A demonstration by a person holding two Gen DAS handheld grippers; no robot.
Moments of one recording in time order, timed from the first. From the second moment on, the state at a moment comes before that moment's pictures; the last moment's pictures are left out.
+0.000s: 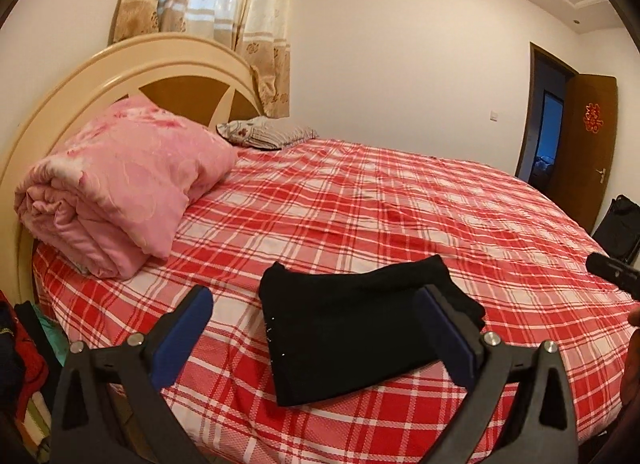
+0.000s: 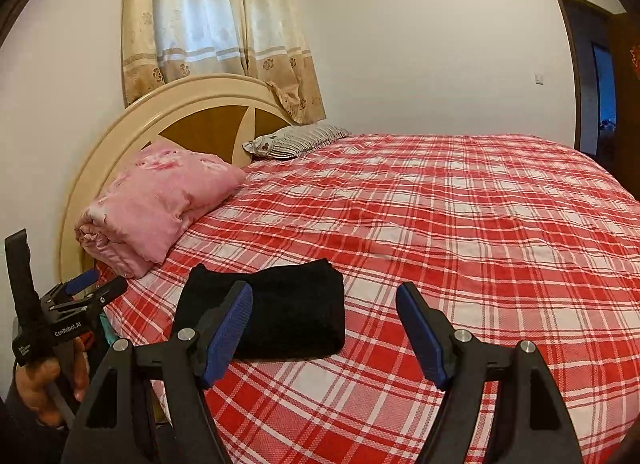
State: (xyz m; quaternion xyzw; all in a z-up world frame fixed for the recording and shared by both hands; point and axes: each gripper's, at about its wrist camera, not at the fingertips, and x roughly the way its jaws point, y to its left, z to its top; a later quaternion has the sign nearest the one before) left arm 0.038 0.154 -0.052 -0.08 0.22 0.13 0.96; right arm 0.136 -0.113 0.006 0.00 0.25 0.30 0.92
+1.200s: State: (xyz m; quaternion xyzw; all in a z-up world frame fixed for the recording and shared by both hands) left arm 0.034 0.144 -0.051 -0.07 0.23 0.13 0.96; right arm 0.129 -0.108 0.007 -0.01 0.25 0.30 0.92
